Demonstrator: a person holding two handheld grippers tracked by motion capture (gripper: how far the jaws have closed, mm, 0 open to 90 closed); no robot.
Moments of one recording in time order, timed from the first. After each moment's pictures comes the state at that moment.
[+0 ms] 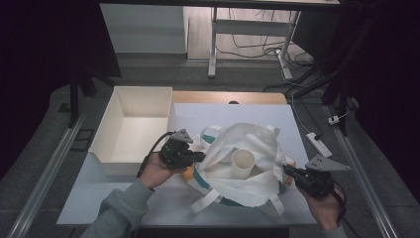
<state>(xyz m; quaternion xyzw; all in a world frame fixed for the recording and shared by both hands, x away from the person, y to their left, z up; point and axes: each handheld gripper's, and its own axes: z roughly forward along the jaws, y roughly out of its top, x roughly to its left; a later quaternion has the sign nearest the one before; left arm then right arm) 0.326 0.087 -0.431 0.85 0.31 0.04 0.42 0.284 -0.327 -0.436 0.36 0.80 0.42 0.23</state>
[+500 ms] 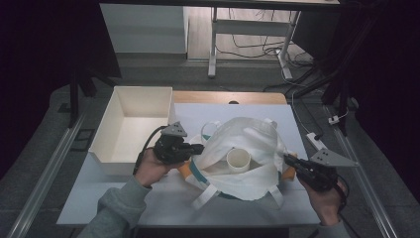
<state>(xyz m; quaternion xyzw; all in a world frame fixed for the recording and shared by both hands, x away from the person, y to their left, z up) 0.321 0.105 -0.395 0.83 0.30 0.07 0.47 0.288 -0.321 -0.404 0.33 0.78 0.46 0.26</state>
